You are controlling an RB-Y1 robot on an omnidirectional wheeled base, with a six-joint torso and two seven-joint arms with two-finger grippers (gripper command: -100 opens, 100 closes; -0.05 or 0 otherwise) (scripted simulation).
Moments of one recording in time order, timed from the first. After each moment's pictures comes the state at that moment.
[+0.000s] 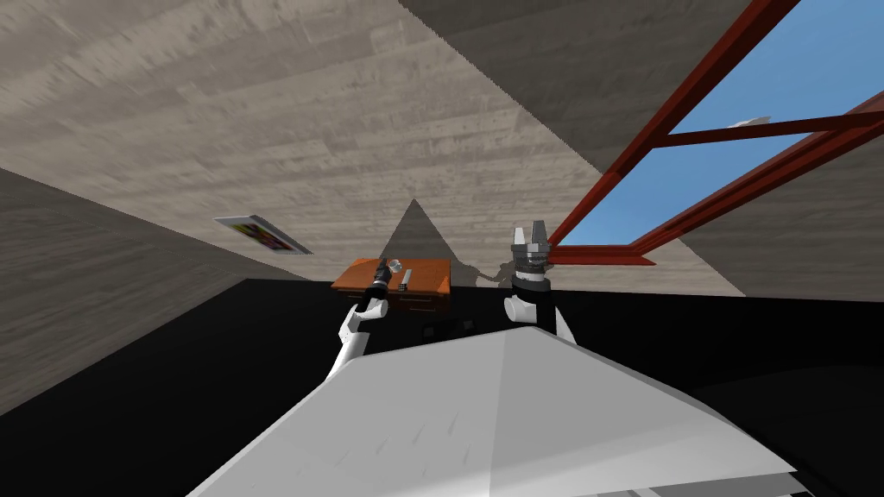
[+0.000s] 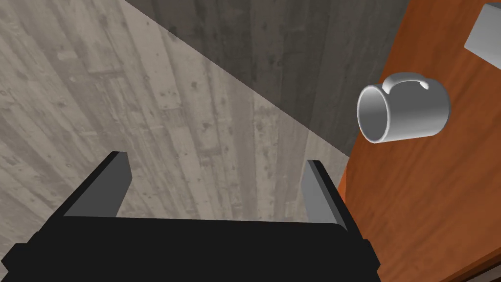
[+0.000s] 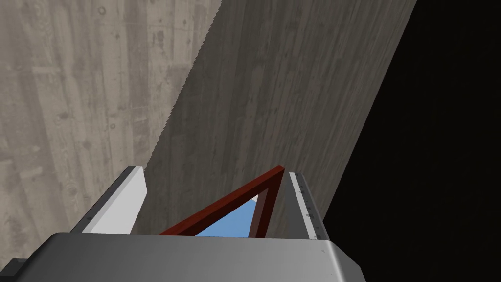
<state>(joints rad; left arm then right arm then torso) 0.09 0.29 0.02 -1.58 0.17 0.03 -0.02 0.49 0.01 -0.05 -2.21 0.02 -0.65 0.06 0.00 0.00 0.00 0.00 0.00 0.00</state>
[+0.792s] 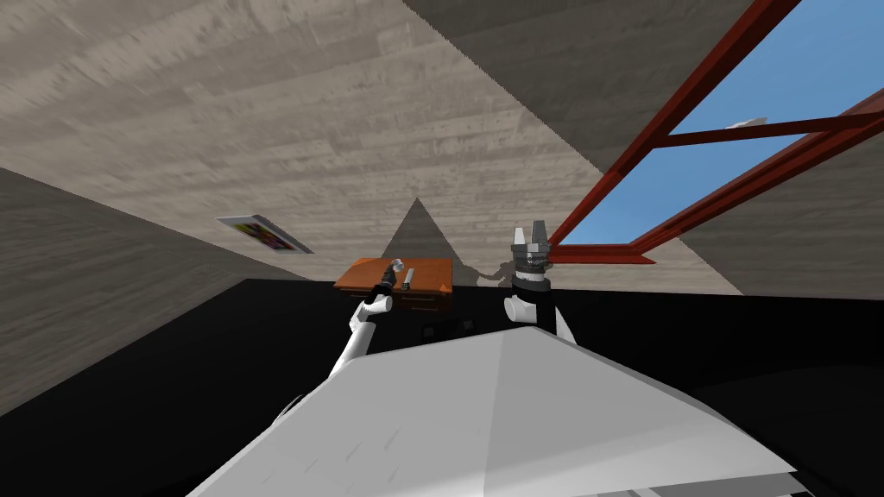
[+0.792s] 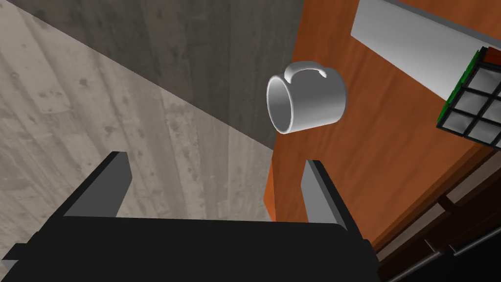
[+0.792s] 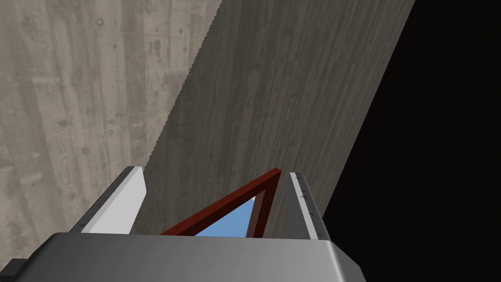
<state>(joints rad) -0.03 0.28 0.01 -1.33 0.23 0.14 -0.04 0.49 0.01 -0.05 -2.21 0.02 -0.65 0.06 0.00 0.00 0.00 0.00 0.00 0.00</state>
